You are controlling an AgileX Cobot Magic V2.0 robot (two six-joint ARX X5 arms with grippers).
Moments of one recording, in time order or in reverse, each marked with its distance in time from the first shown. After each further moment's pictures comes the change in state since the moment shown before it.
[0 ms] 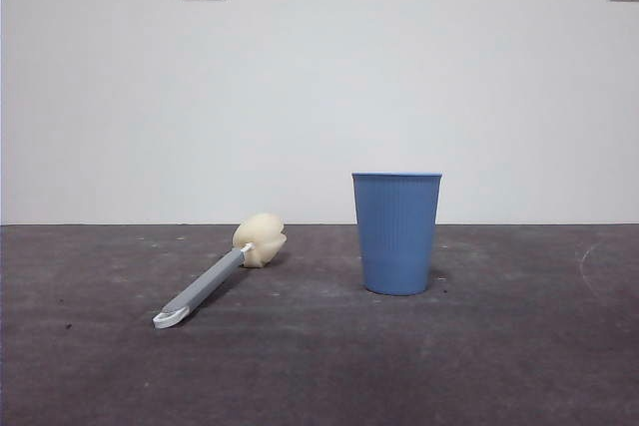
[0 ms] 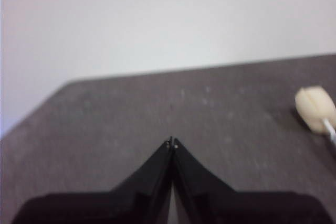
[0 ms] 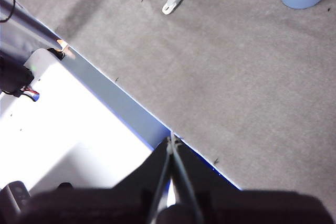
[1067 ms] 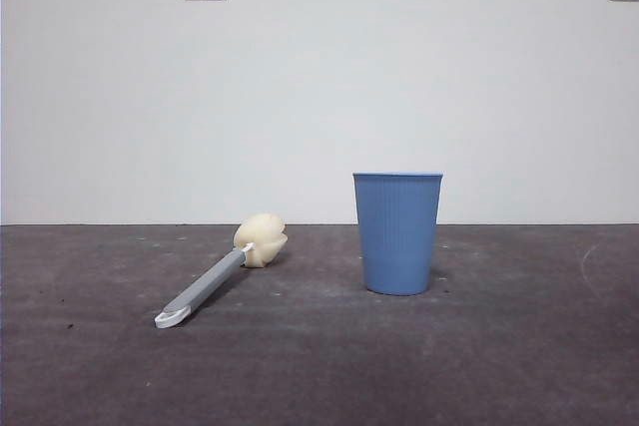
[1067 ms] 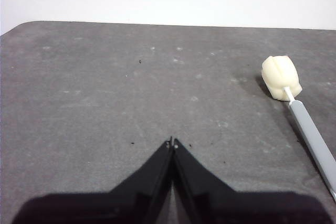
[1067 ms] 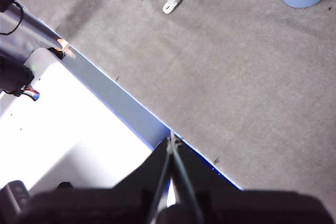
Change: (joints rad) left arm 0.000 -0.039 0.001 -0.177 0.095 -0.138; right arm -0.003 -0.012 0.000 -0.003 0.013 -0.005
